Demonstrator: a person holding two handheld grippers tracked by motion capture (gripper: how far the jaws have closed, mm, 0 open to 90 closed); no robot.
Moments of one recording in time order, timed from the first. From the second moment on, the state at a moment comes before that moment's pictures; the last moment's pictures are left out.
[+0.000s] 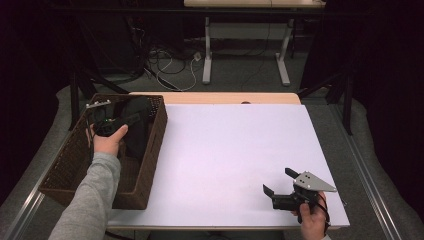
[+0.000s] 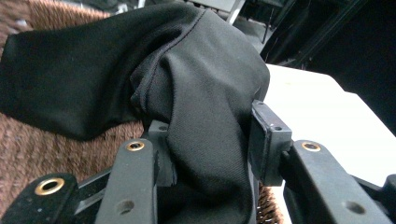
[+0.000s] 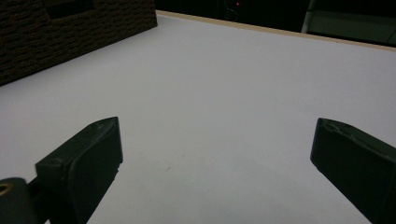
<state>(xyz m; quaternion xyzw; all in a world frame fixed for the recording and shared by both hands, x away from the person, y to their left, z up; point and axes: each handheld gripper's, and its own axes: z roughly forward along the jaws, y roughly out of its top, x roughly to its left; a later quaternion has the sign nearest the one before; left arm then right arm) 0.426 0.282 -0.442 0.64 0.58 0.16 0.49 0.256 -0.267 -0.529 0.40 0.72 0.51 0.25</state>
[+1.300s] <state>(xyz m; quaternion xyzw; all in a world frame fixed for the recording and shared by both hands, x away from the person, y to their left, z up) 0.360 0.258 -0.365 0.63 0.48 0.23 0.57 0.253 -0.267 -0.527 0.40 0.72 0.51 0.26</state>
